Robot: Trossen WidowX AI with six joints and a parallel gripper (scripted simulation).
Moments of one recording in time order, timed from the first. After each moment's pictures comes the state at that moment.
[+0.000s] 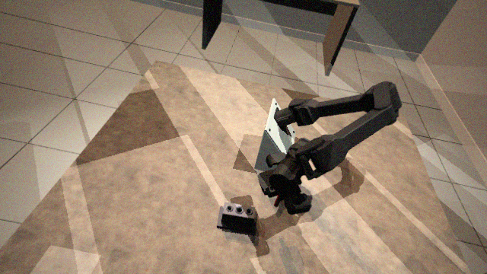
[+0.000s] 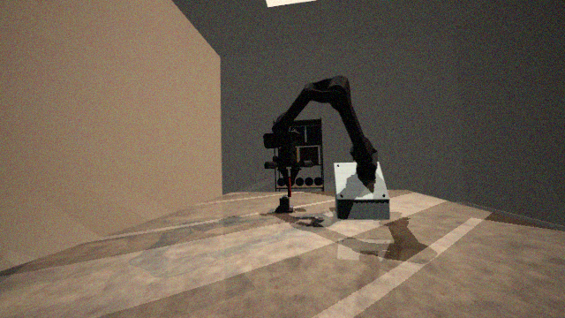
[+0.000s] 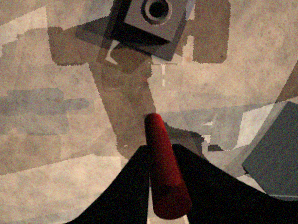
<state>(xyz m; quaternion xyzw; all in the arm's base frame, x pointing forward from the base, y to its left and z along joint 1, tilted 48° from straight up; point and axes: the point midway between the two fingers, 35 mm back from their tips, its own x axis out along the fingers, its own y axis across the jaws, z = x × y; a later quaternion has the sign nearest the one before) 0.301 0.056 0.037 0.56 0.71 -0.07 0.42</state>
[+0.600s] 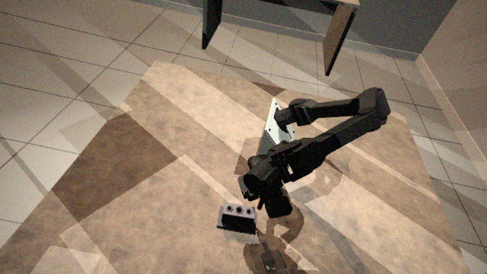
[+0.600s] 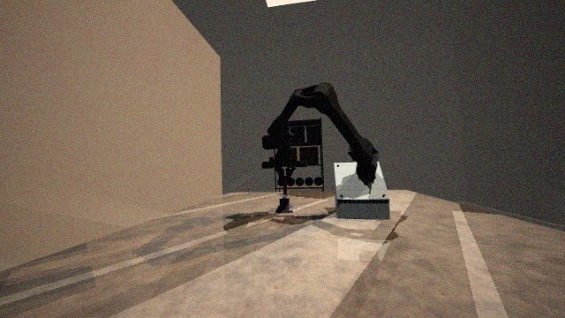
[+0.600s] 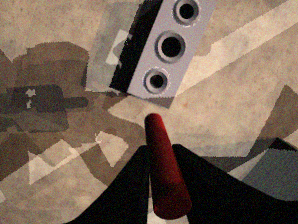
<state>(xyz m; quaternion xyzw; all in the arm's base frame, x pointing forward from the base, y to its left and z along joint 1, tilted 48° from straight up) 0.330 0.023 0.002 0.56 0.71 -0.06 0.43</state>
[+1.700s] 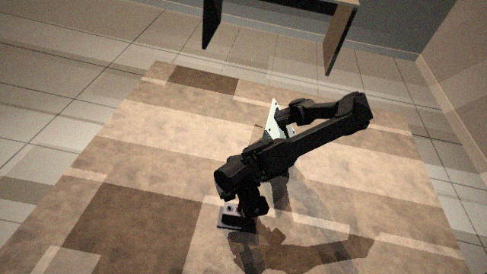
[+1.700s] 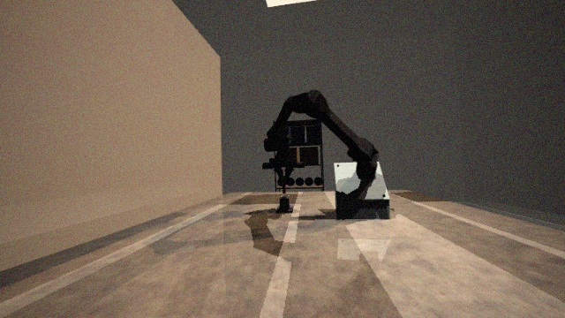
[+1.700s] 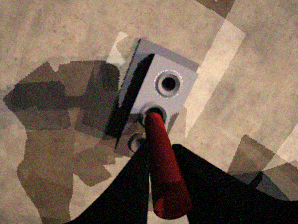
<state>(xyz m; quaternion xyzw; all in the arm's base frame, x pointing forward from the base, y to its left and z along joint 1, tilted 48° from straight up) 0.349 -0.012 -0.042 0.56 0.71 -0.05 0.43</state>
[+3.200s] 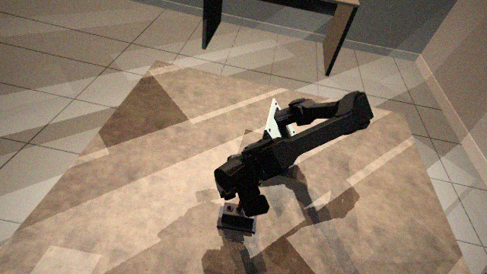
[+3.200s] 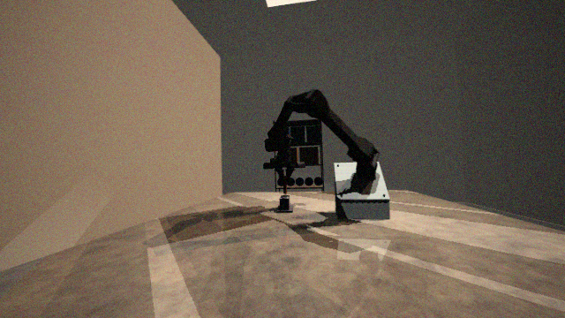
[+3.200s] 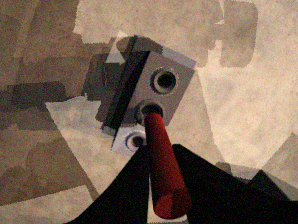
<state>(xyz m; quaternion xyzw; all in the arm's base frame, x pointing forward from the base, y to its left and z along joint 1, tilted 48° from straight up) 0.345 -0.012 -0.042 0.56 0.71 -0.05 0.43</state>
